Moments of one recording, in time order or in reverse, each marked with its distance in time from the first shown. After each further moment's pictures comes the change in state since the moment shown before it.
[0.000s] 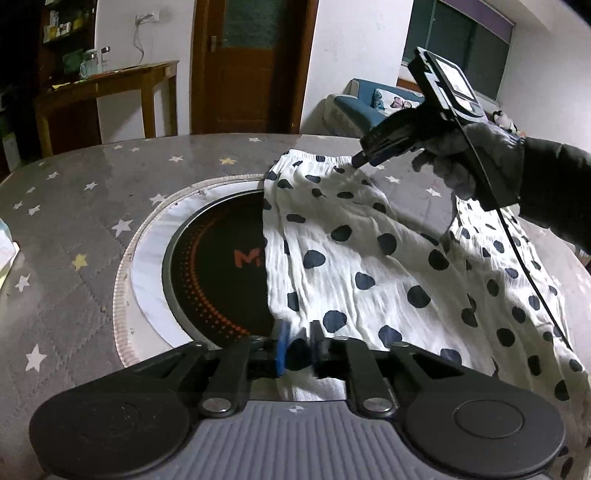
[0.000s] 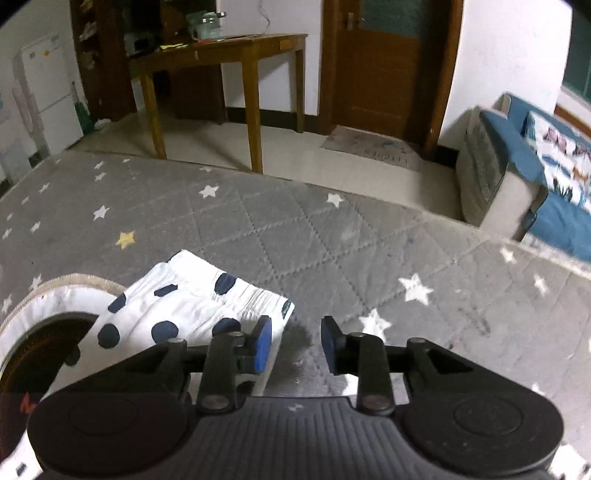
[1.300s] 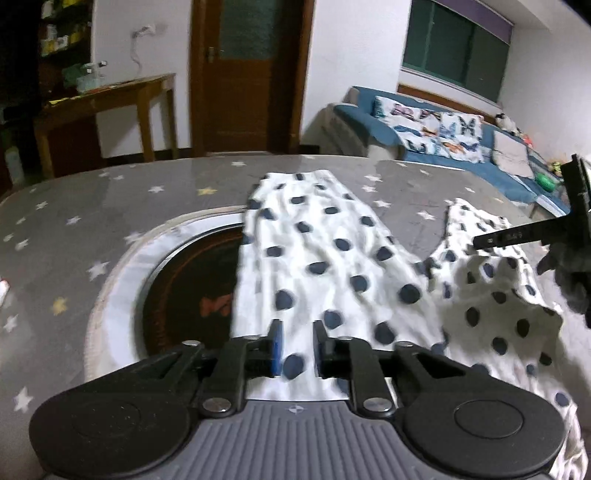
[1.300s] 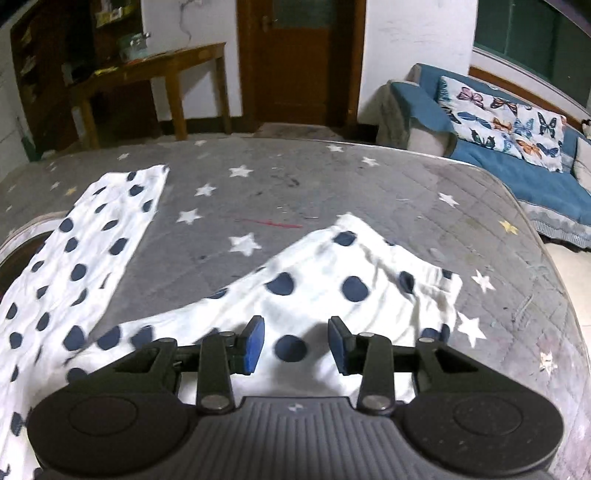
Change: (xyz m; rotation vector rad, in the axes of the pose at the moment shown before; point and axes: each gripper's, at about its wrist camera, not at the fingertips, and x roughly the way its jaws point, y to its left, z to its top) left arm 0.015 -0.038 0.038 0.017 -0.023 0.007; right arm -0.107 -0.103 -0.145 0.164 -0.040 -0.159
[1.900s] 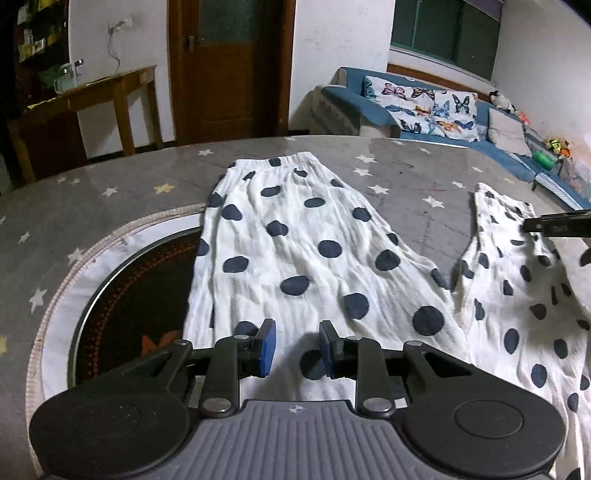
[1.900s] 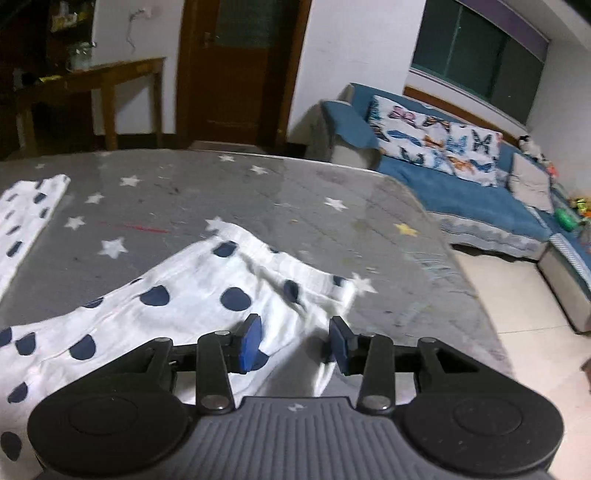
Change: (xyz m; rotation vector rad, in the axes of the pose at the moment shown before) left arm 0.070 -0.014 0.014 0.048 0.044 0.016; right arm -0.008 -0.057 -0.014 -0.004 -0.072 -0.248
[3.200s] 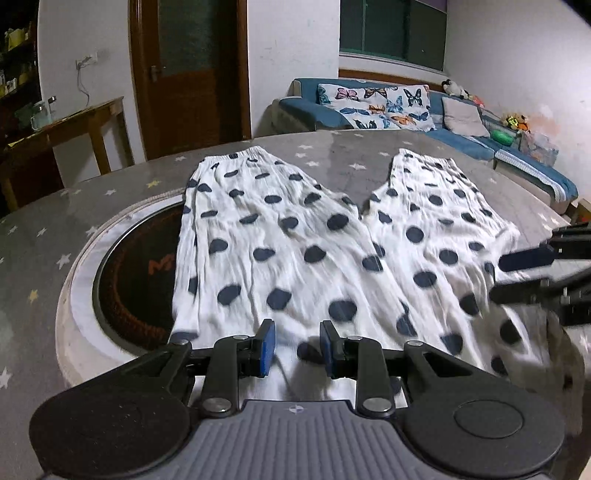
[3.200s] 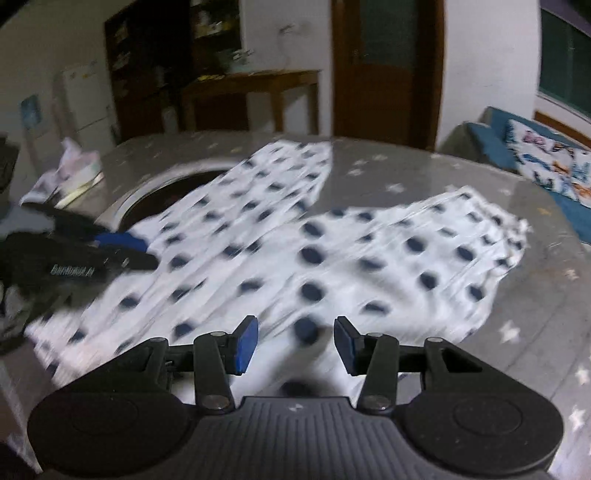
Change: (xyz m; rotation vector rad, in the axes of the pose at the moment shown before) left arm -0.088 -0.022 -0.083 0.140 -0.057 -0.072; right arm -0.181 0.102 -0.116 -0.162 -0.037 0.476
